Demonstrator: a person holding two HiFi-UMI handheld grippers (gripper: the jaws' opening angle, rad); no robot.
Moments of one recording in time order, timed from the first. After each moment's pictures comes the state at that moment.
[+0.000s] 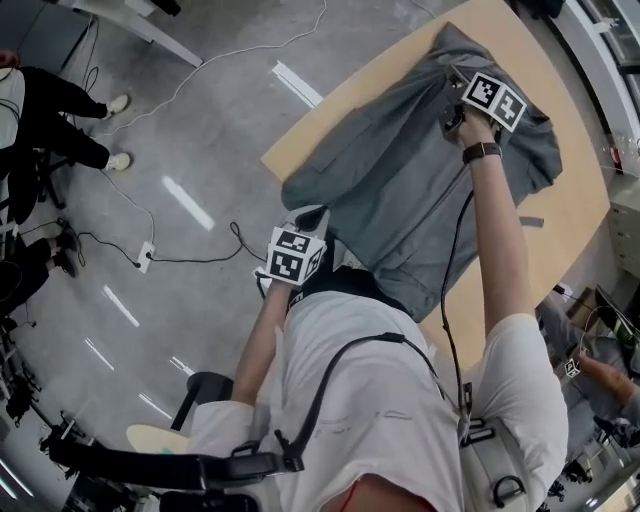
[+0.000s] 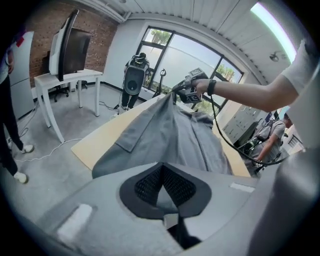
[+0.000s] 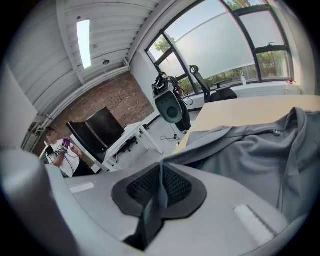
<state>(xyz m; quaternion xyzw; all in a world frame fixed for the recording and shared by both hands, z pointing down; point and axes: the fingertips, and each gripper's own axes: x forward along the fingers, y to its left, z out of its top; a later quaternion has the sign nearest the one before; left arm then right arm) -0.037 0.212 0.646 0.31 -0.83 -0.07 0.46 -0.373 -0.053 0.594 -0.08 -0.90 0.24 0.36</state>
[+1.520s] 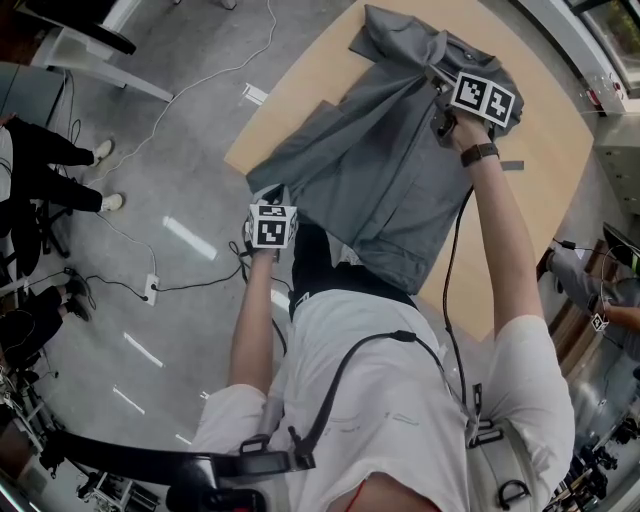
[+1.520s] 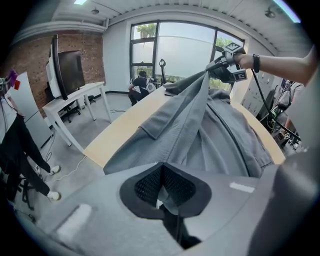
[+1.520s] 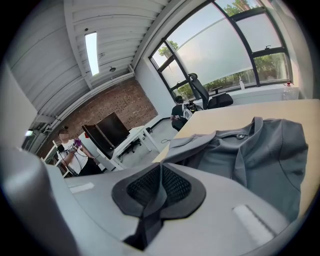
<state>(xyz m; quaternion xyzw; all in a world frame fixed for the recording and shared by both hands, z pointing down) -0.048 0.242 0.704 0.25 -0.84 0.08 0.47 -0.259 -0.124 0.552 -0.11 -0.91 0.24 0.33</state>
